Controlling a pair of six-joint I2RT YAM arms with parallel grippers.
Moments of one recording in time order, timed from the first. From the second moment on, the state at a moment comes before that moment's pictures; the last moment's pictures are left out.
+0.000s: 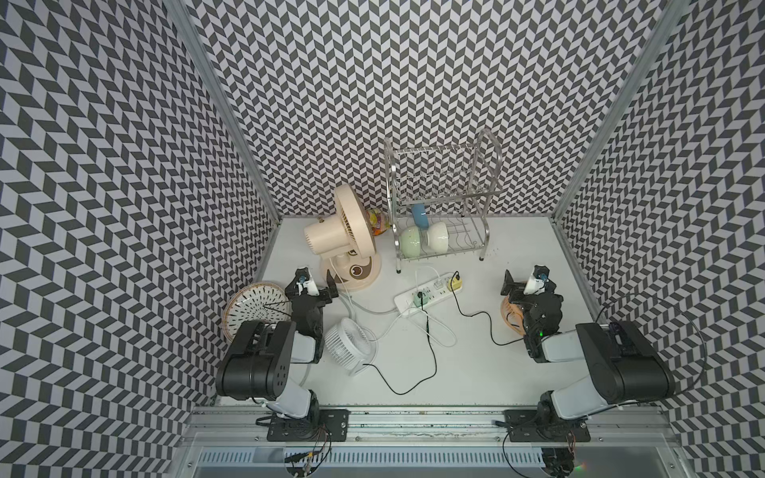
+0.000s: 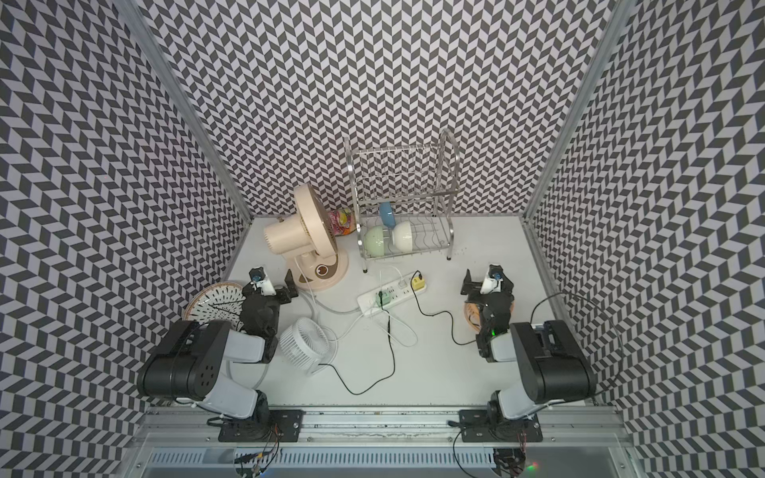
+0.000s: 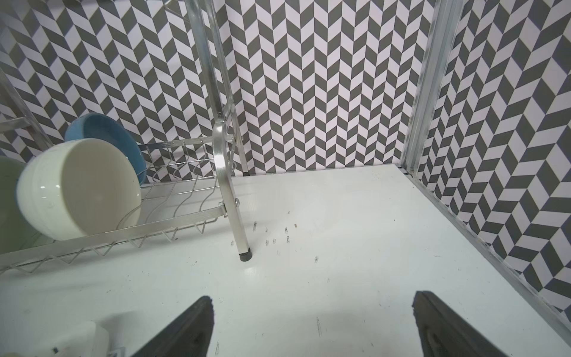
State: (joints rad) left arm -0.03 1.56 0.25 1.23 -0.22 -0.04; right arm 0.06 1.54 0.25 1.18 0.16 0.05
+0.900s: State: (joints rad) left arm -0.03 1.50 0.26 1.16 -0.21 -0.04; right arm 0.06 1.52 0.25 1.17 0.16 0.05
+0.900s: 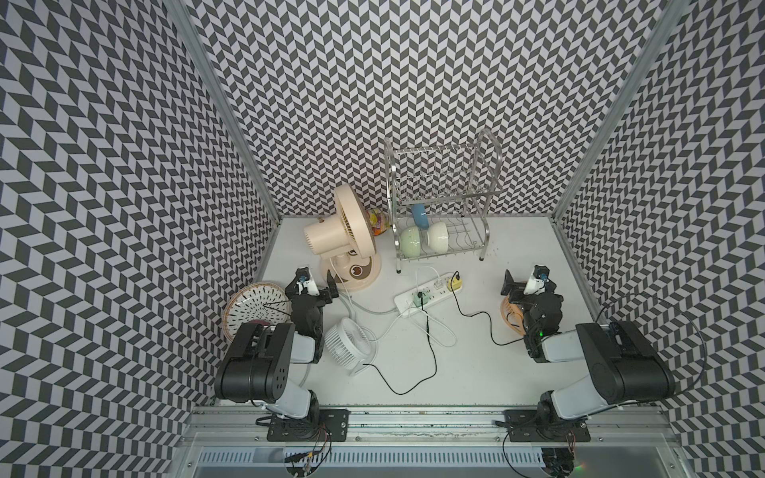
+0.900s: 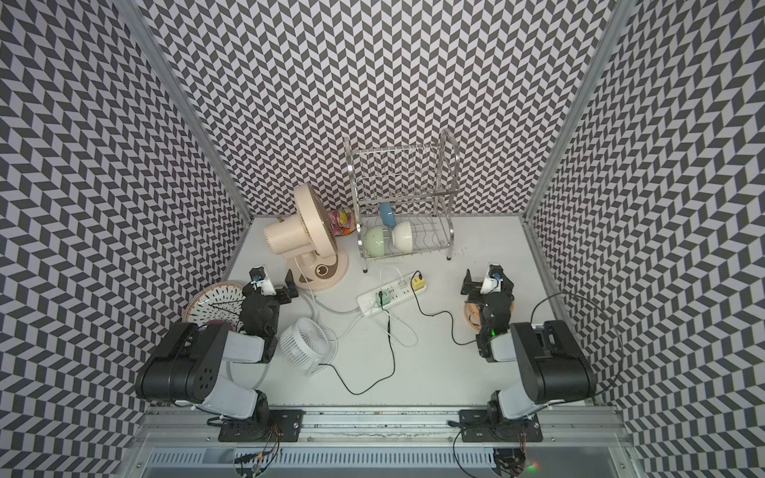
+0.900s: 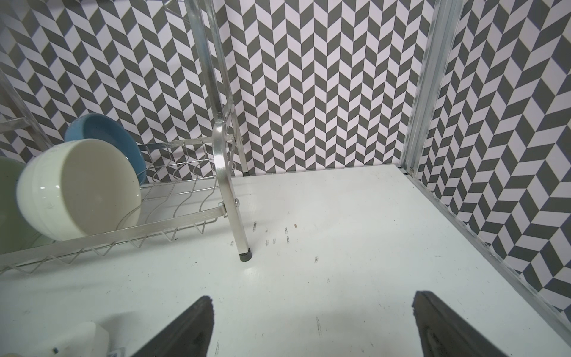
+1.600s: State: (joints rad) left arm -0.06 1.05 0.48 0.57 -0.36 -0.27; right arm 0.05 0.90 0.39 0.52 0.11 0.54
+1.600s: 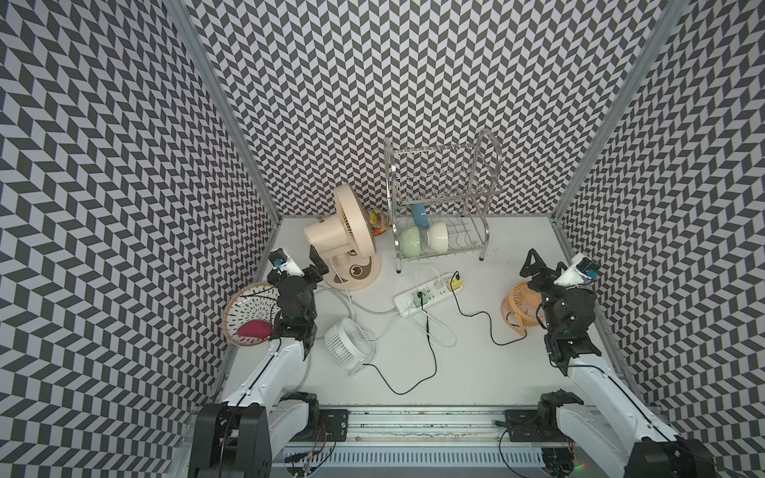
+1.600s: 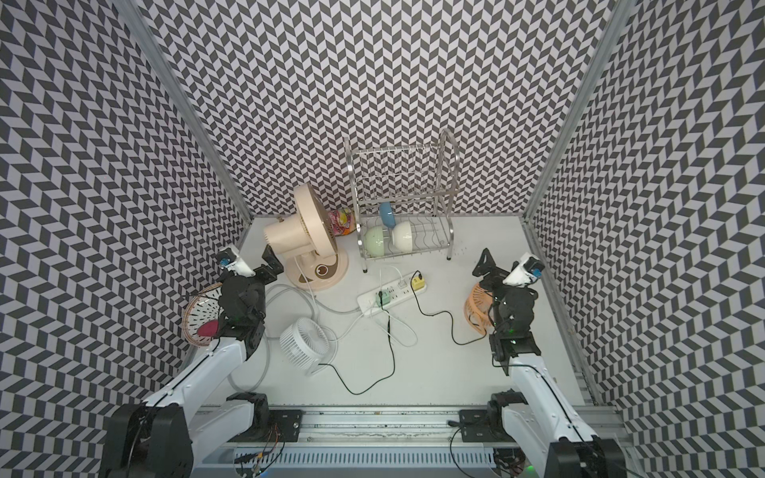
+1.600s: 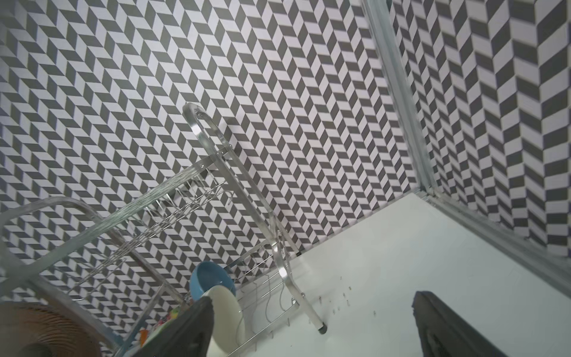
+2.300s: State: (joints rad) left arm -0.53 1.04 0.68 0.23 -0.05 -0.22; right arm 0.53 0.97 0.46 0.13 -0.20 0.90
